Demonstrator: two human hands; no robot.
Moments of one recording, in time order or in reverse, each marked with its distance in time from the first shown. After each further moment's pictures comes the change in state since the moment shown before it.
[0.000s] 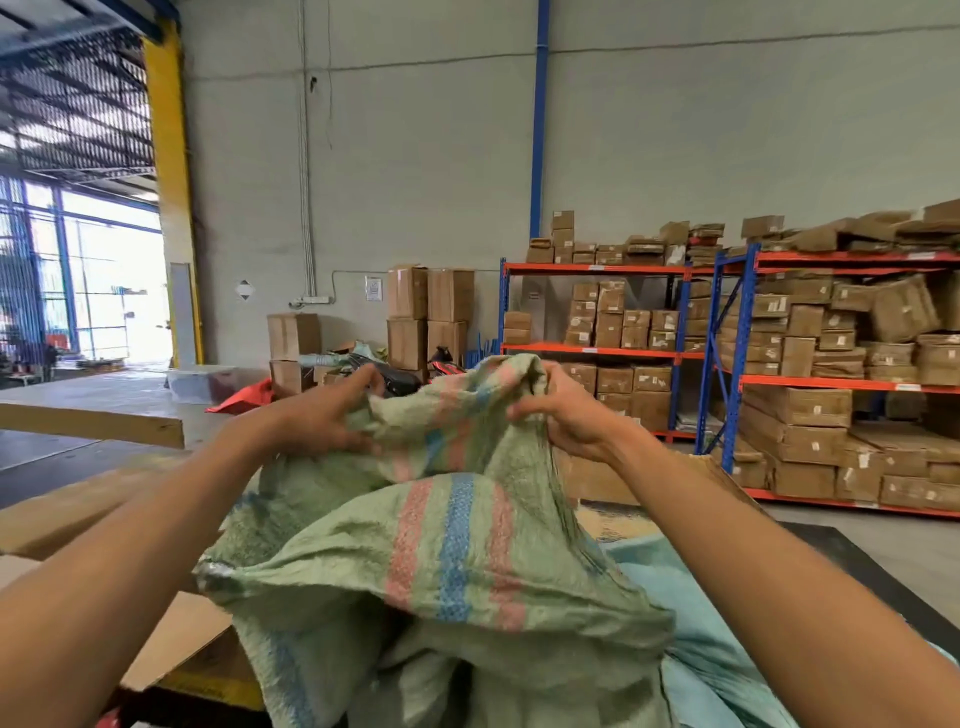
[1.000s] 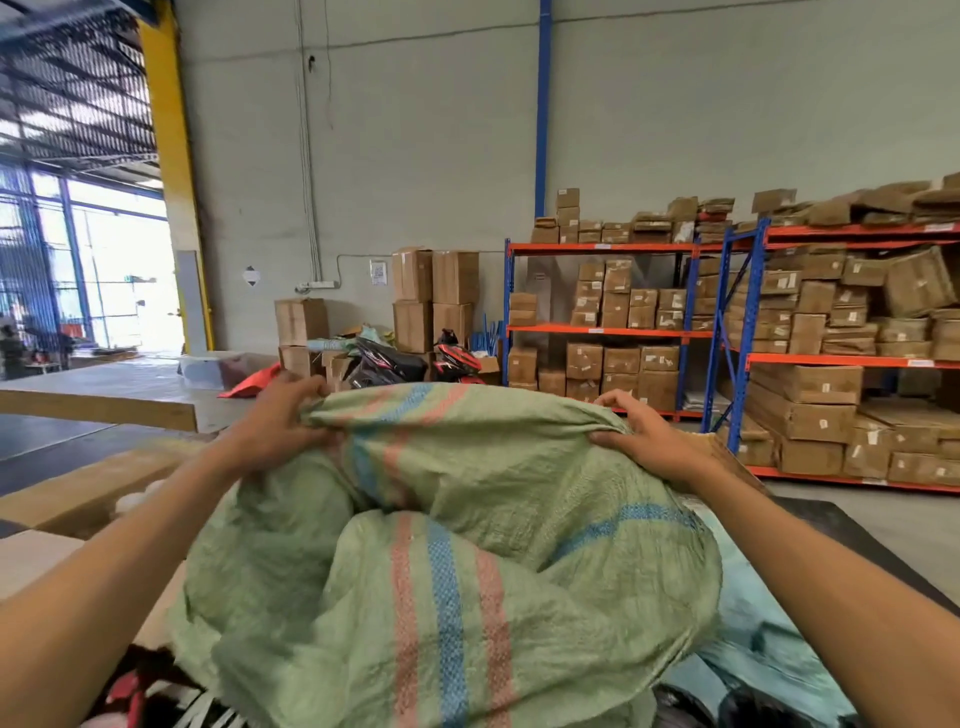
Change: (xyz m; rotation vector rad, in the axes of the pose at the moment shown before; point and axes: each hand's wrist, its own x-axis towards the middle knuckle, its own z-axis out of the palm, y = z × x) left_hand -0.027 -0.040 0.024 -0.099 0.282 -0.132; right_hand -0.066 0.051 -0.100 -0.640 0.128 -0.140
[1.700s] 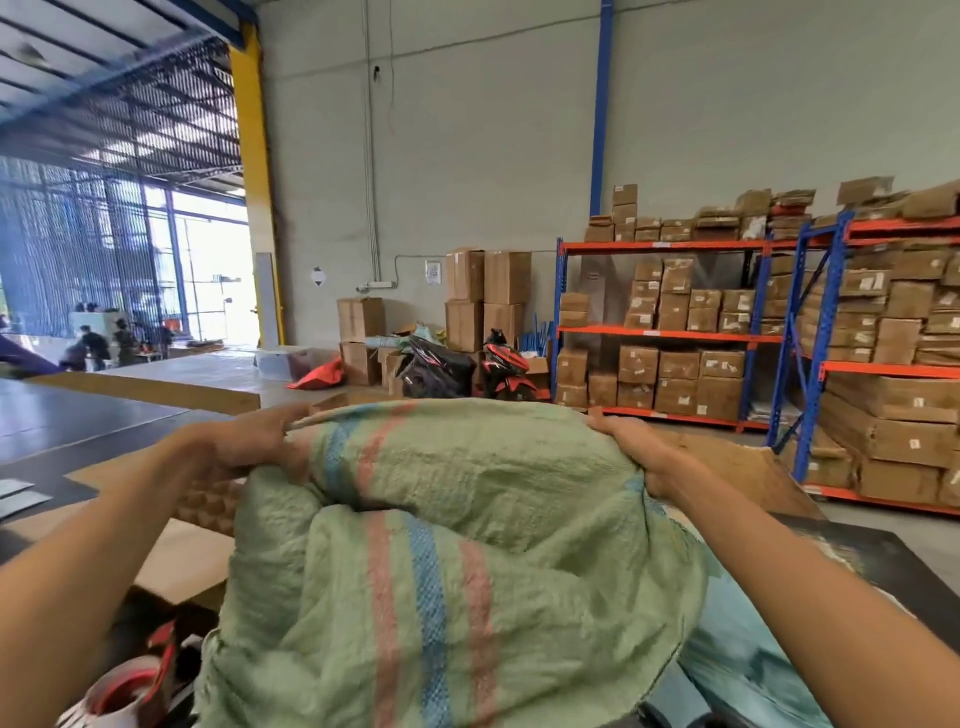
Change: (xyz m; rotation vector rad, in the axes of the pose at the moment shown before) left_hand -0.051 0.061 -0.023 -0.299 -0.367 -0.318; right_hand 0.007 0.001 -0.013 0.505 -0.146 0.410
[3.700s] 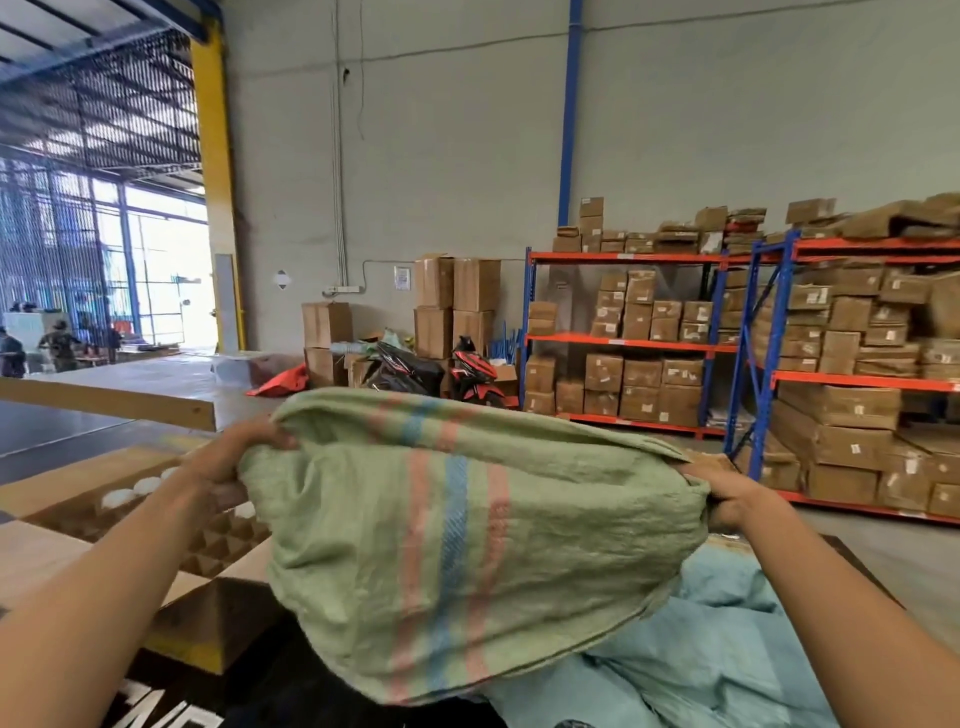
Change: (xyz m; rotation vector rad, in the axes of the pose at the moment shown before) left_hand 0.065 -0.008 0.041 -0.910 0.042 0.091; right_hand -0.020 0.035 -0.119 0.261 0.248 0.291
